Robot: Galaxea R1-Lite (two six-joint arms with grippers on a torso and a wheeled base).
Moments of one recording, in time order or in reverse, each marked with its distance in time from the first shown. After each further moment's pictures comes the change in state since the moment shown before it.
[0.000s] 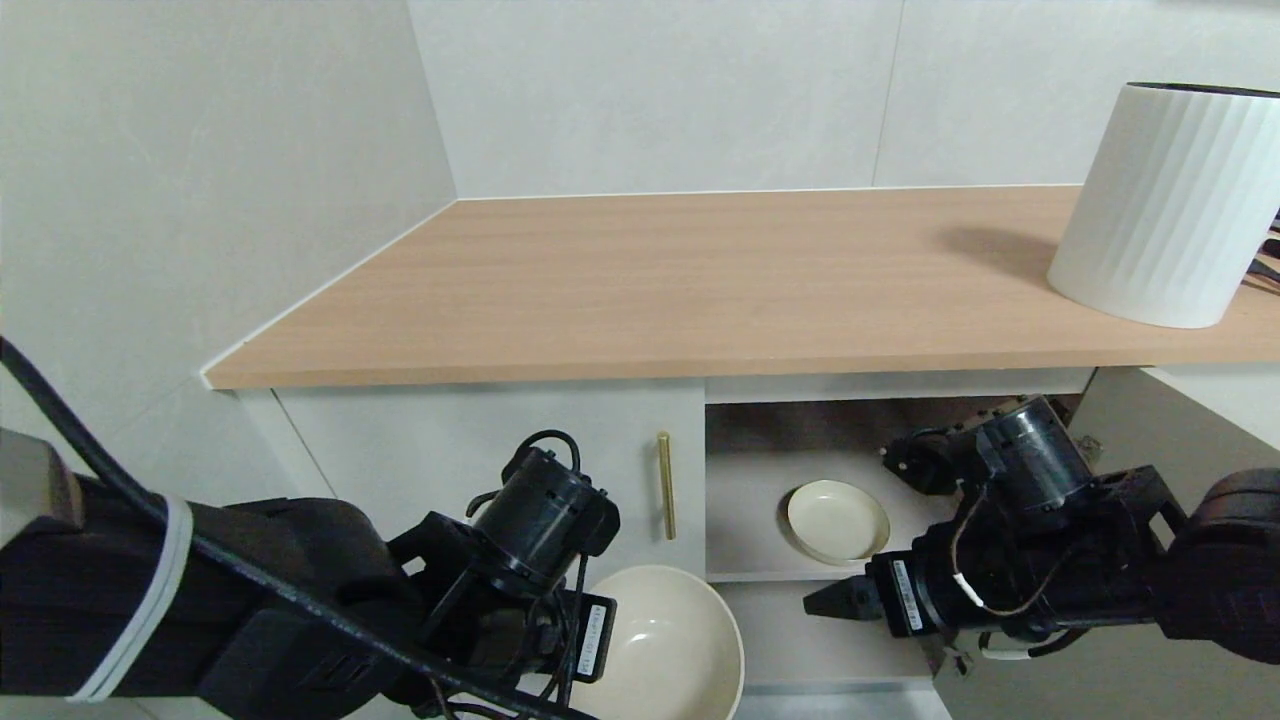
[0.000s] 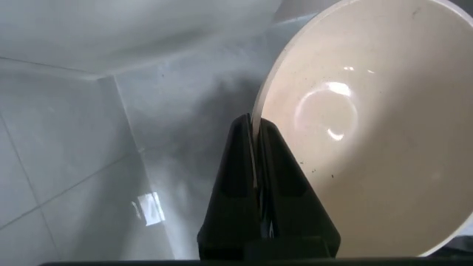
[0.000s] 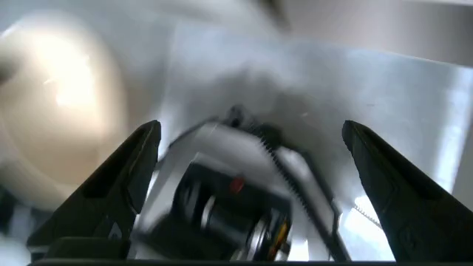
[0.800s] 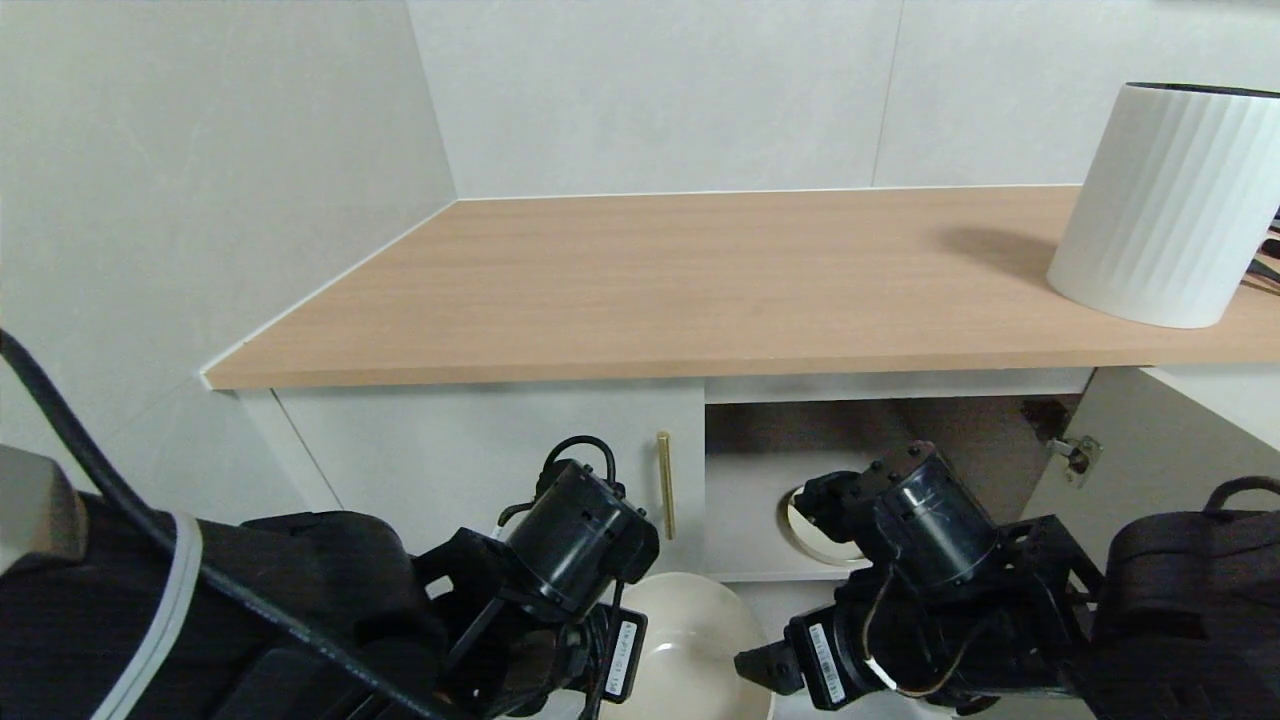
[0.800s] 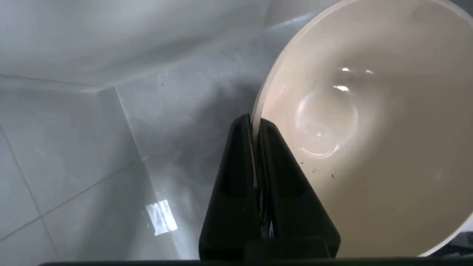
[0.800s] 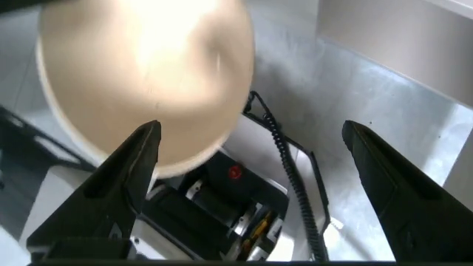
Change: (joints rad) left arm -0.081 0.004 -0.023 0.001 0.039 0.000; right arm 0.244 0.077 -0.063 -0.005 -0.195 0.054
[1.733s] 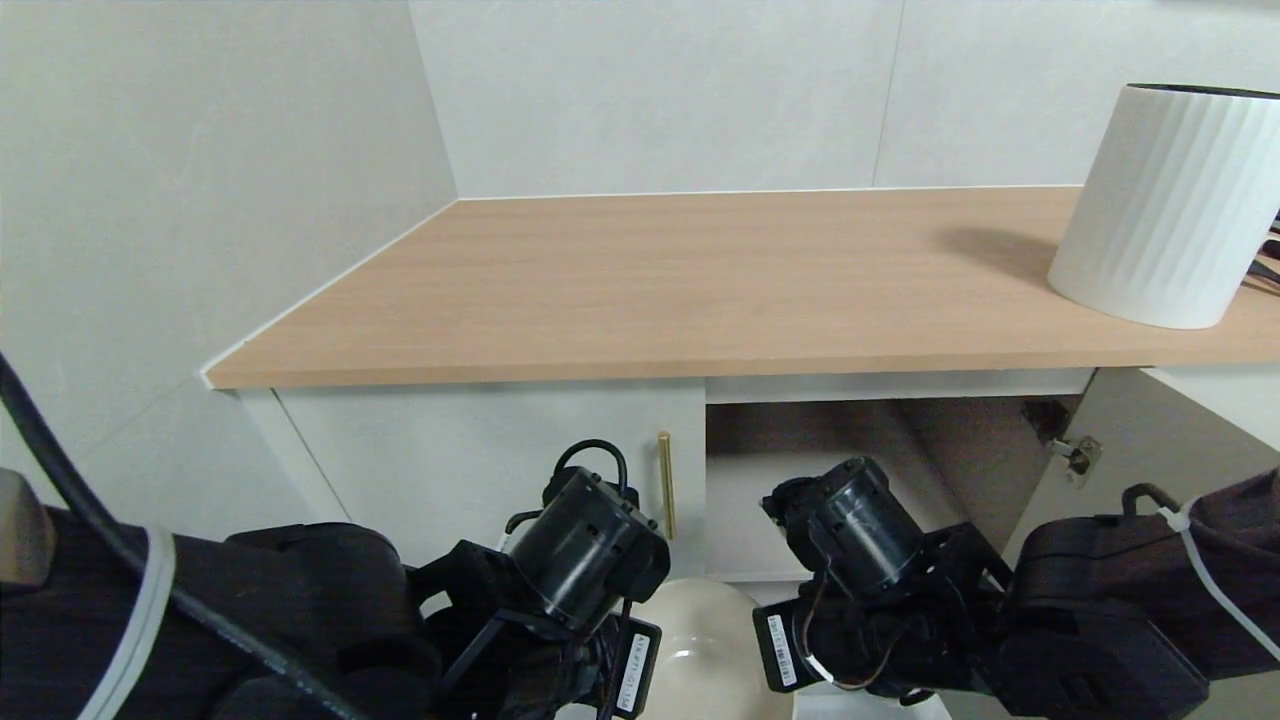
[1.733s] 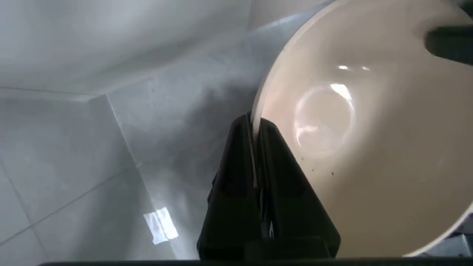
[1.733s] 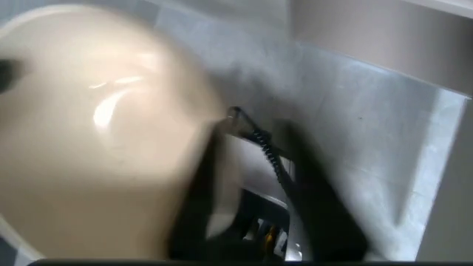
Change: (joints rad) left arm -0.030 -0.017 0.008 -0.004 -0.003 0.000; right arm 0.002 0.116 -0.062 -0.020 -0.091 0.061
